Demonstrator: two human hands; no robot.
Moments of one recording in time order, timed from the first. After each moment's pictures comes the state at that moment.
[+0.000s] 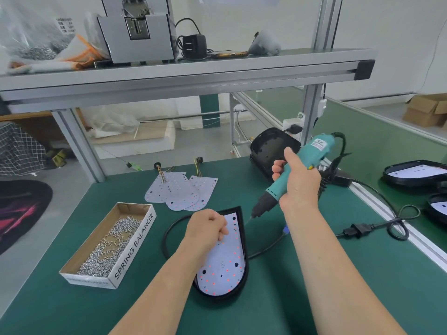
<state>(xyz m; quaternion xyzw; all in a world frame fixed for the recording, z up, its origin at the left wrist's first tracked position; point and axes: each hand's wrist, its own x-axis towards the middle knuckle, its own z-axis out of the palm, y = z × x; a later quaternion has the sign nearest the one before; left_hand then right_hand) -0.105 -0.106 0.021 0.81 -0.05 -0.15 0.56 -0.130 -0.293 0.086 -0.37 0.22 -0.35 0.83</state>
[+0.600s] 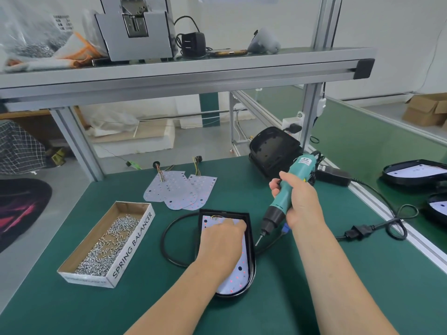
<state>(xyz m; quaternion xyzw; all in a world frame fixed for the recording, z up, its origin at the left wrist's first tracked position) -0.129 -0.133 0.003 0.95 -0.30 0.04 0.02 -0.145 -0.307 0.054 -0.38 0.23 -0.24 0.86</state>
